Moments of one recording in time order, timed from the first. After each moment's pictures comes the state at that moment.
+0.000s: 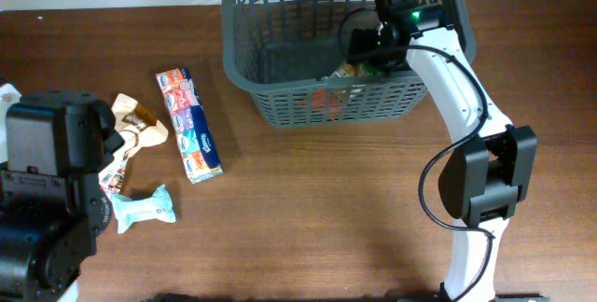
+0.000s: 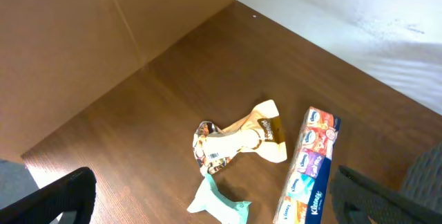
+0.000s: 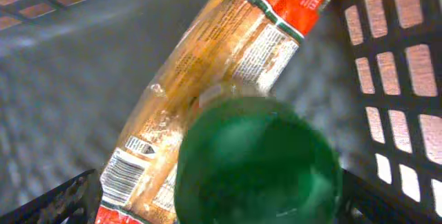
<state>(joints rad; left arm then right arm) -0.15 1.20 1.95 -1.59 -0.73 -0.63 0.23 2.17 2.03 -1.03 0.02 0.44</state>
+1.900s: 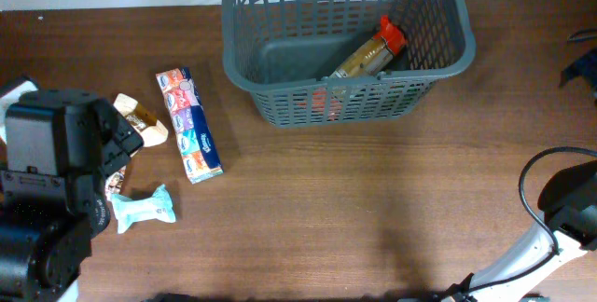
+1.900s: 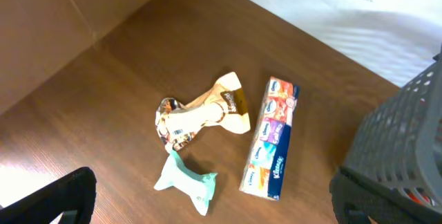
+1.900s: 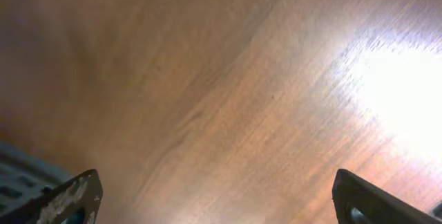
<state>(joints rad) -0.15 1.20 1.95 -1.58 -0.54 -0.63 -0.59 2.13 2.34 -1.64 0.02 0.41</state>
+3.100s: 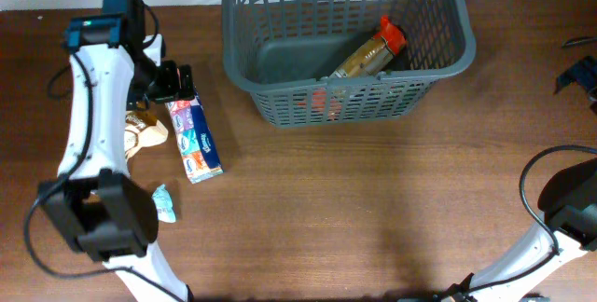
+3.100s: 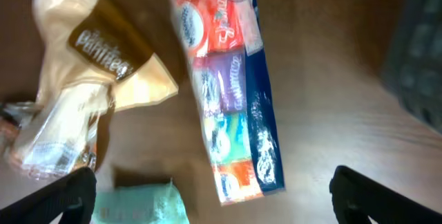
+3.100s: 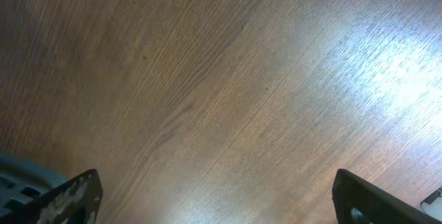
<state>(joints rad) 0.09 1.99 1.95 -1.39 0.01 -0.05 -0.59 2.13 2.29 -1.64 0.02 0.41</state>
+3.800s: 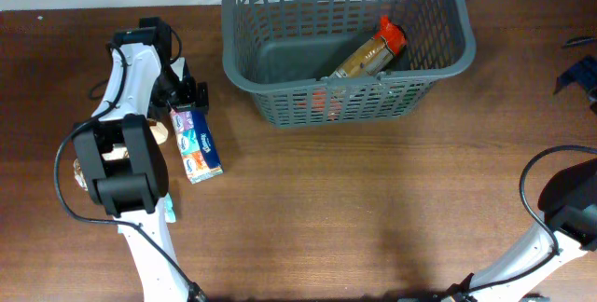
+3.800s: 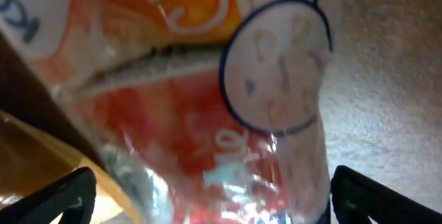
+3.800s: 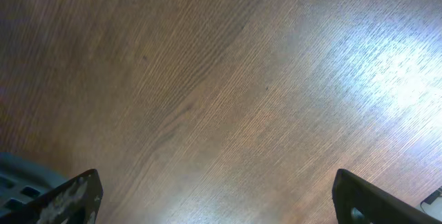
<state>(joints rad) 0.09 2.31 1.94 -1.22 0.02 -0.05 -0.59 2.13 2.29 -1.64 0.02 0.41</state>
